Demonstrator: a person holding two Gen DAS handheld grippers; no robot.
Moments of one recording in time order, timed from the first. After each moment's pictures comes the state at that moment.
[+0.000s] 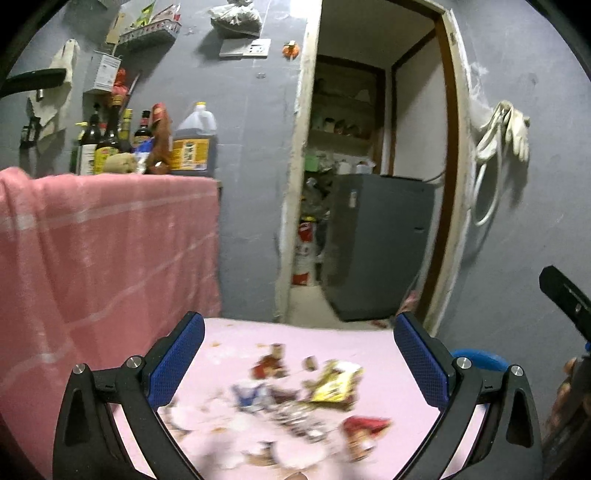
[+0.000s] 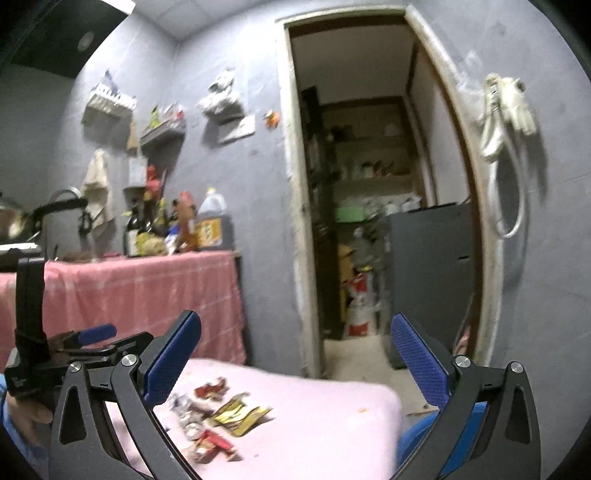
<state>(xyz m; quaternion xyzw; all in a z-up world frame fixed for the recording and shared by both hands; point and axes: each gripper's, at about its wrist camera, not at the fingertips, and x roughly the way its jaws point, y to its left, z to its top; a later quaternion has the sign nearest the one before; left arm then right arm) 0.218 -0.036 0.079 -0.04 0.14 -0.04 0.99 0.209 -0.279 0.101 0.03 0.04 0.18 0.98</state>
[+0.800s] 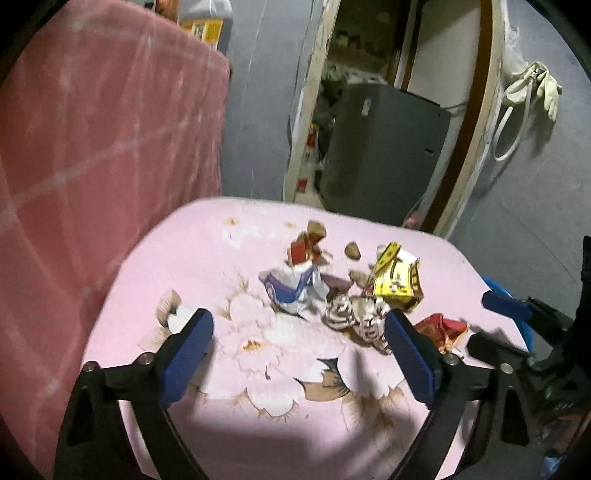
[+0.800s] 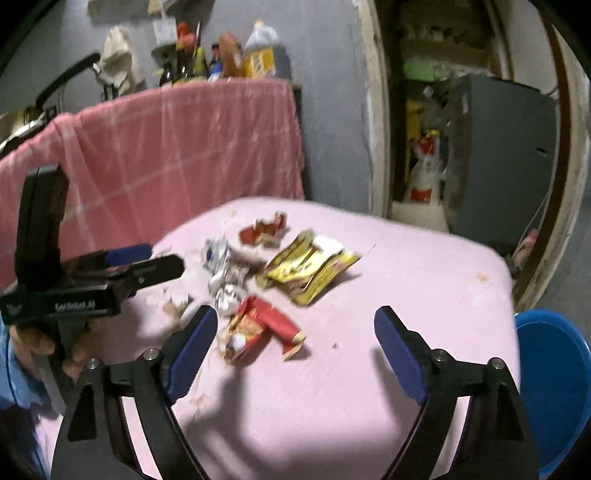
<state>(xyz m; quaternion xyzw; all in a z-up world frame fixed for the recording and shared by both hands) 0.256 0.013 -0.010 -0.08 0.33 -0.08 0.94 0.269 -0.200 -0.007 -0.04 0.32 0.29 0.90</state>
